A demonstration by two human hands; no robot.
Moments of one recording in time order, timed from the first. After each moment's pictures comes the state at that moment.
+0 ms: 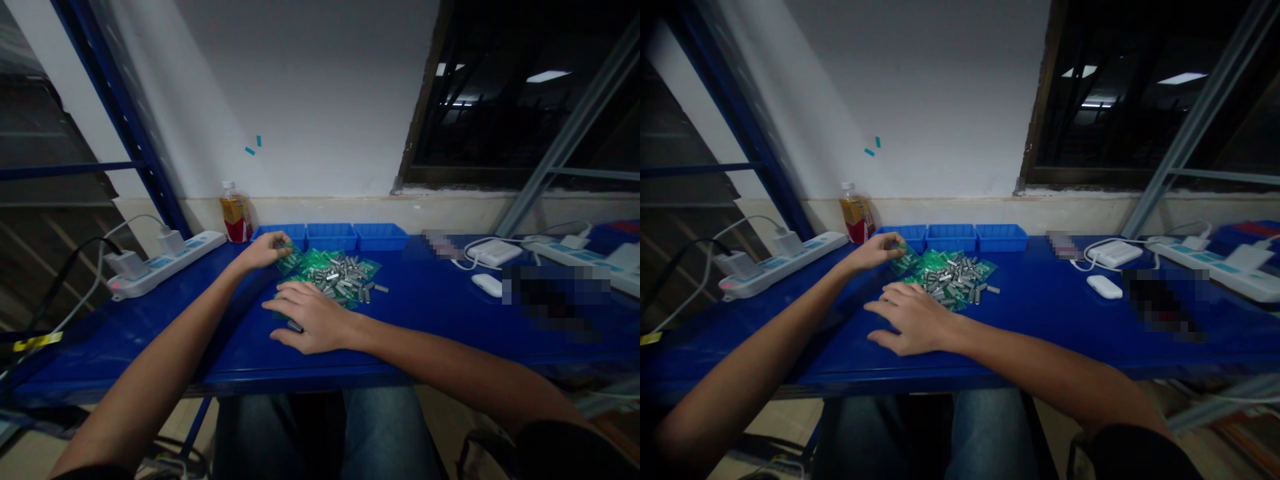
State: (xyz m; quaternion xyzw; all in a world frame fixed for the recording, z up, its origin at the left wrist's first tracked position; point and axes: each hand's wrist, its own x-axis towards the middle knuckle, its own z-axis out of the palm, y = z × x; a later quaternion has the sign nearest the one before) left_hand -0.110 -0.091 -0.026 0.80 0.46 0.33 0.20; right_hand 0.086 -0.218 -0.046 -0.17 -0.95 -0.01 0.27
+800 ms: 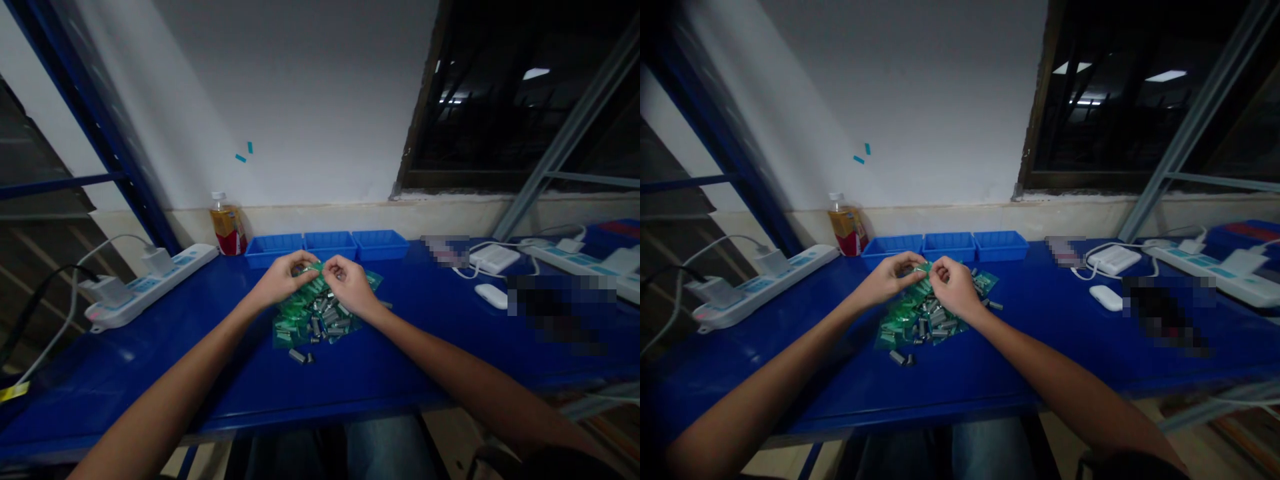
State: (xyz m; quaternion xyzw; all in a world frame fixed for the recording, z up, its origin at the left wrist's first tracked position) left_hand -0.056 -0.131 -0.016 0.79 0.36 0.39 0.30; right_hand 0.113 -0.146 -0.038 -0.38 -0.70 0.25 0.55
